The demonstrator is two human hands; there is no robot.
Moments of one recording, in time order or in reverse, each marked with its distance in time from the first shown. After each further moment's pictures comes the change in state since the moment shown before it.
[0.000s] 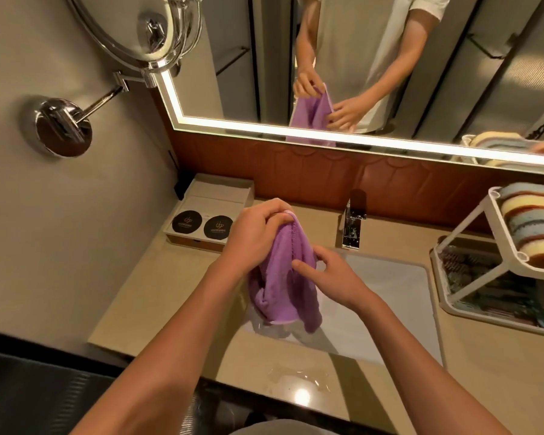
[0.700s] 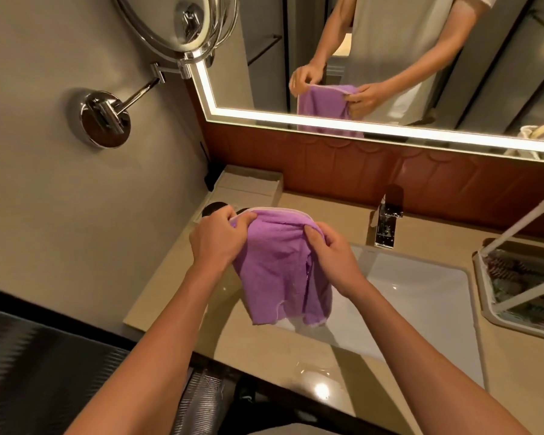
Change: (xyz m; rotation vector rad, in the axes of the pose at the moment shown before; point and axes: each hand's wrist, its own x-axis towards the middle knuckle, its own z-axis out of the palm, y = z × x) left_hand -0.024 -0.072 -0.060 0.525 0.294 -0.407; right_hand 0.035 -0.029 0.046 0.295 0.110 -0.073
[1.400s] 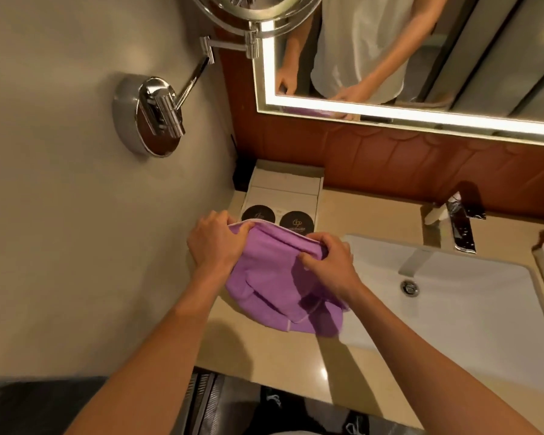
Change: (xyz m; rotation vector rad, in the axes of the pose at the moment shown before) left_hand 0.135 -0.188 0.011 0.118 -0.008 0.120; right_hand 0.087 0.047 0.178 -0.390 0.110 0.207
